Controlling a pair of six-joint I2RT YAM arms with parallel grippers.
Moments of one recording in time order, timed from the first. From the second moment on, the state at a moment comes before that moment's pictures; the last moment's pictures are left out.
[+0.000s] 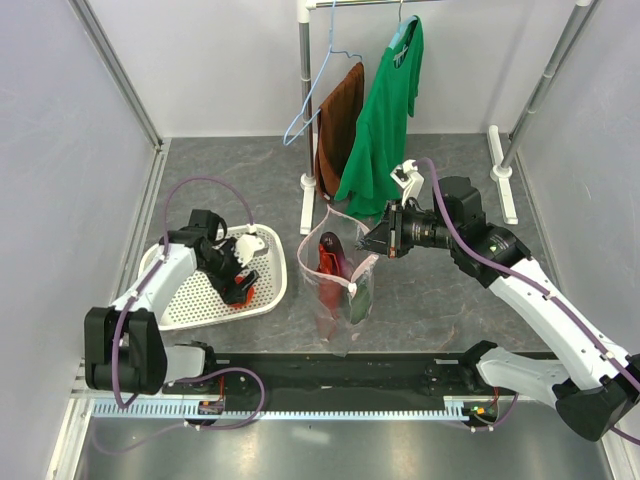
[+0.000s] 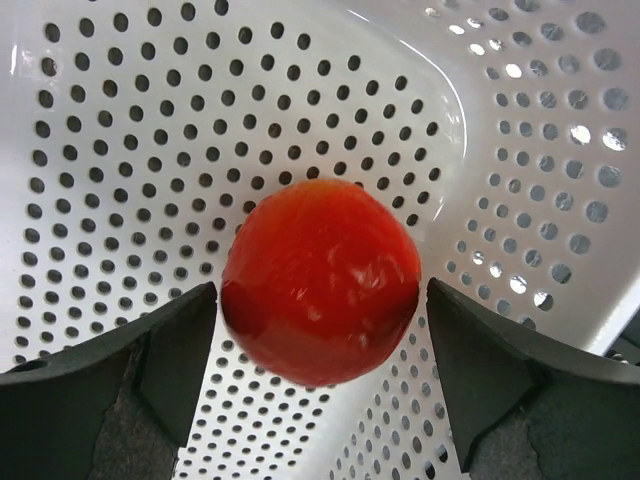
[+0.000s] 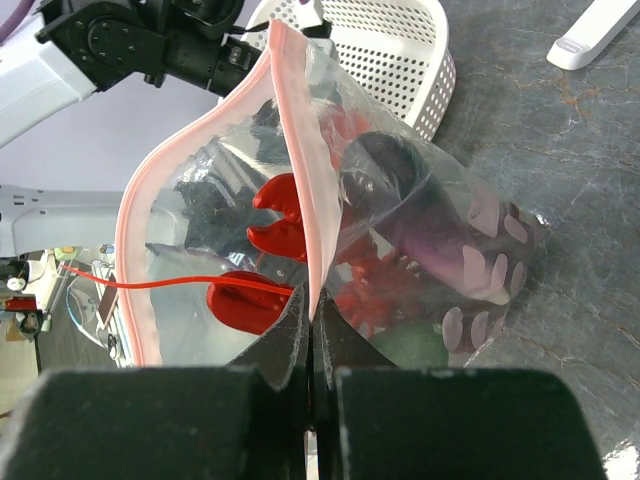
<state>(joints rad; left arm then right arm) -0.08 1.27 0.81 -0.90 0.40 0.85 0.57 1.06 1.13 -0.49 -0.56 0.56</state>
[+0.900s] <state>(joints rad) -0.28 1.29 1.77 -0.91 0.77 0.48 0.57 1.06 1.13 -0.49 -0.56 0.53</state>
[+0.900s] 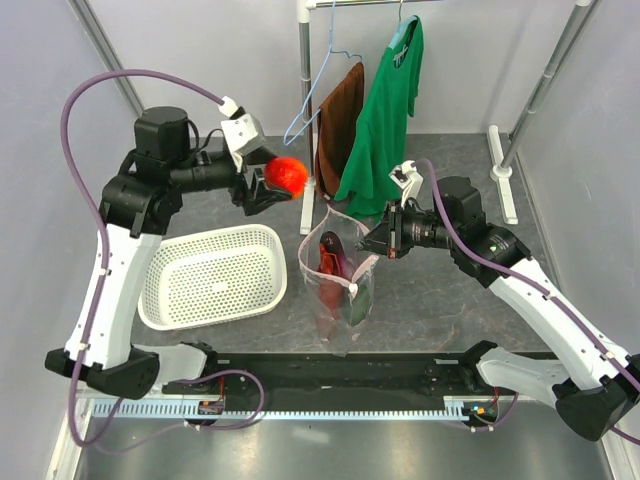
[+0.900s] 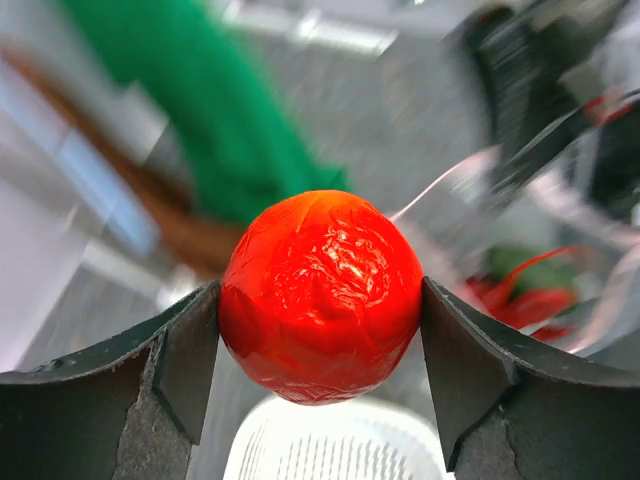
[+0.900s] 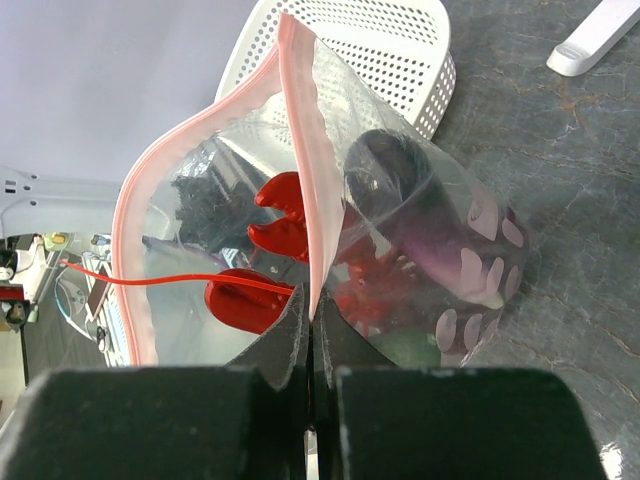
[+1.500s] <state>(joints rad) -0.67 1.41 1.71 -0.78 0.79 0.29 0.57 1.07 1.14 -0.49 -0.58 0.52</state>
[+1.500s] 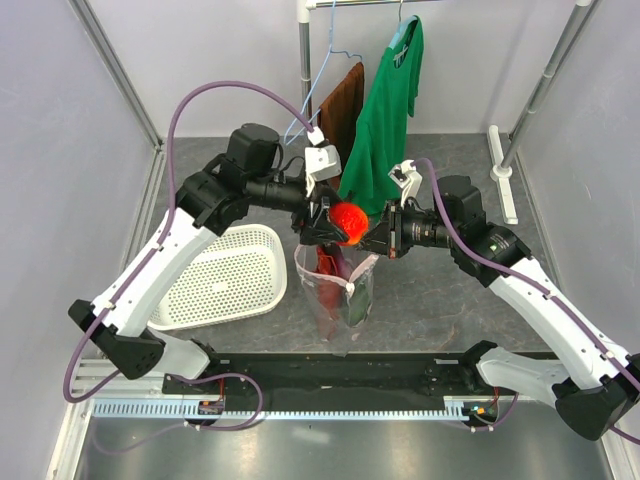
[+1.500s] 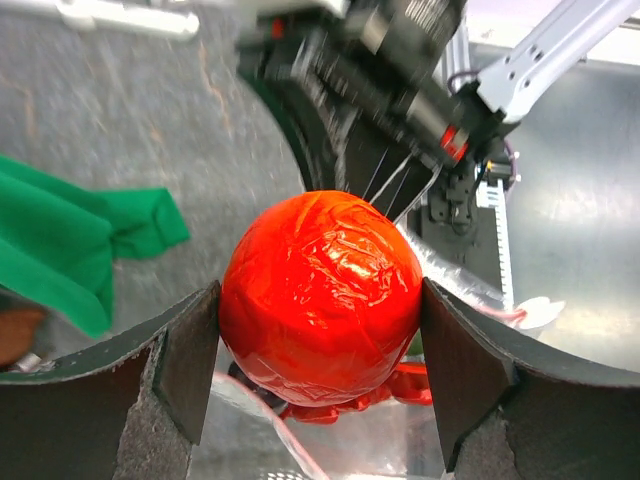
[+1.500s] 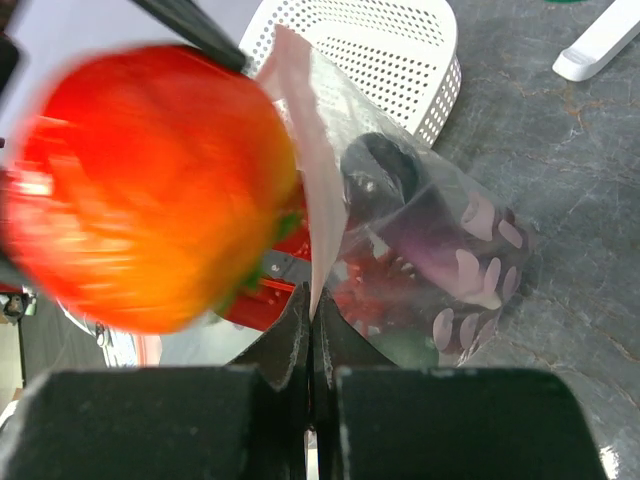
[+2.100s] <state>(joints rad) -0.67 1.27 1.65 -0.88 0.74 0.32 0.57 1.07 1.14 -0.49 -0.60 0.46</state>
